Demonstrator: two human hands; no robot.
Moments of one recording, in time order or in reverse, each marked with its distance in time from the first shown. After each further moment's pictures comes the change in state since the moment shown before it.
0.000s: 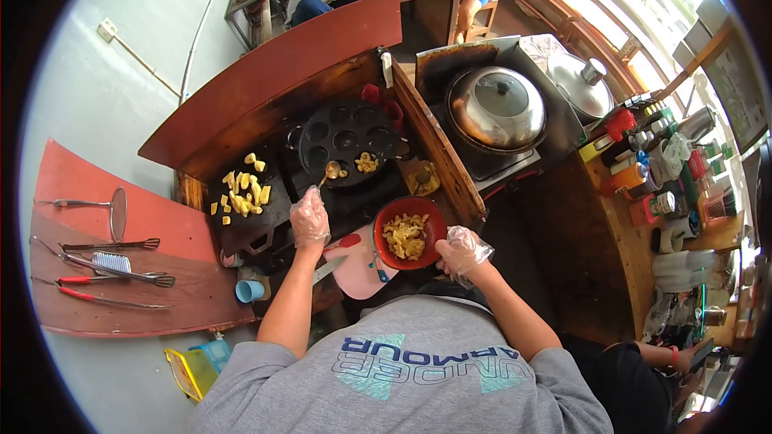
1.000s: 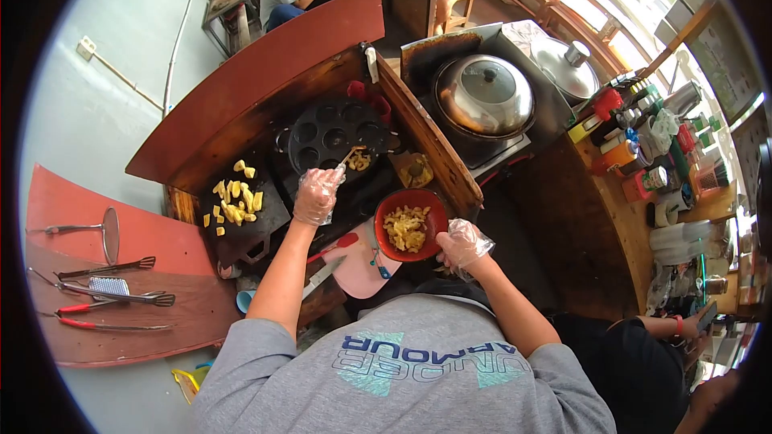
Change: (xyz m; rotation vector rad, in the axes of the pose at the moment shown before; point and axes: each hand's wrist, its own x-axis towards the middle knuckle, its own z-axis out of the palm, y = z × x) left_hand 0.060 0.008 0.017 -0.030 -0.113 0.760; right_hand 0.003 0.021 0.014 0.093 0.101 0.010
